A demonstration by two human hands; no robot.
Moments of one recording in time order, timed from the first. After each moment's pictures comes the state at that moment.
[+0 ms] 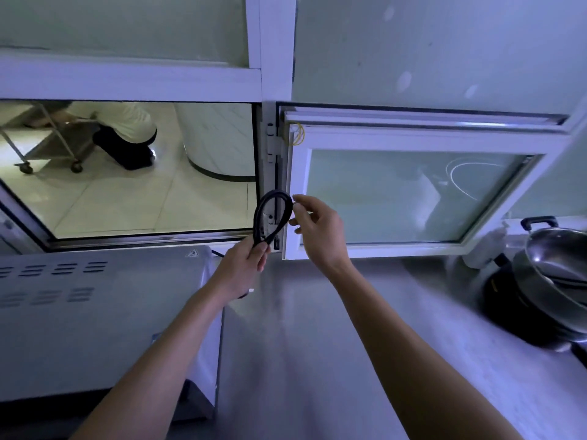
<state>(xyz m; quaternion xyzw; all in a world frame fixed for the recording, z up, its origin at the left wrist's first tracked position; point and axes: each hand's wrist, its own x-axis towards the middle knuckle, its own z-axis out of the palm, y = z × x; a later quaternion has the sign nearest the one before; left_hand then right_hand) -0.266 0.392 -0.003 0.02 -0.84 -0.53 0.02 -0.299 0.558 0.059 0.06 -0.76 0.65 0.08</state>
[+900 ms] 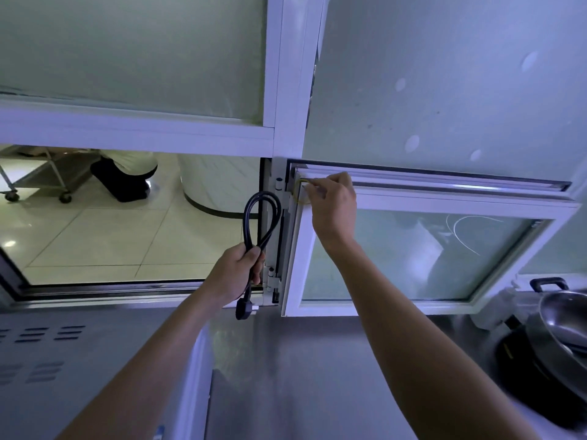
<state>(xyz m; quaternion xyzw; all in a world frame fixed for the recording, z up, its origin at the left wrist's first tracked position) -0.355 0.357 0.043 0.01 -0.74 -0.68 0.01 -0.431 0.533 0.132 0.09 -0.84 0.45 0.29</state>
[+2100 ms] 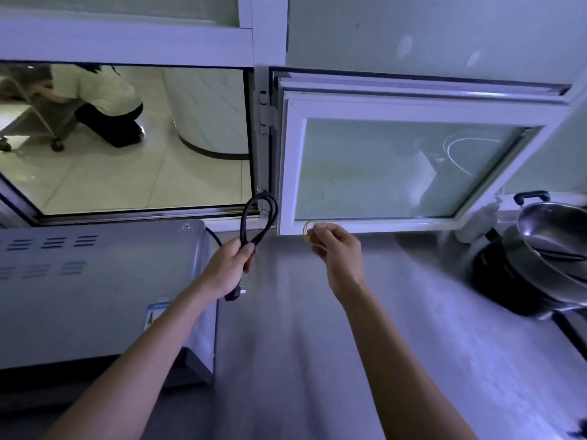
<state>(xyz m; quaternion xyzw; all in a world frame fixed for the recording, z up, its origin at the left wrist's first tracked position) -0.240 0.377 -0.051 0.05 -0.83 -0.55 -0.03 -0.253 0.601 -0.004 -0.08 -0.61 0.79 -0.02</state>
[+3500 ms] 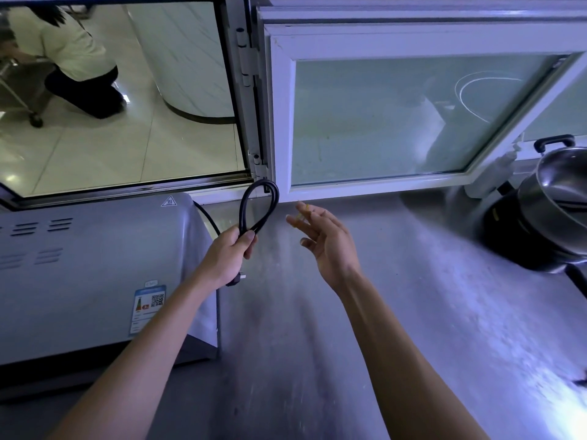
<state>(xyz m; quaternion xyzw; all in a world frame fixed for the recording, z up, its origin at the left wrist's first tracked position) -0.240 0.382 -0.091 0.07 -0.83 -0.54 -0.07 -0.246 0.598 -0.050 -0.06 -0.52 0.85 -0.12</state>
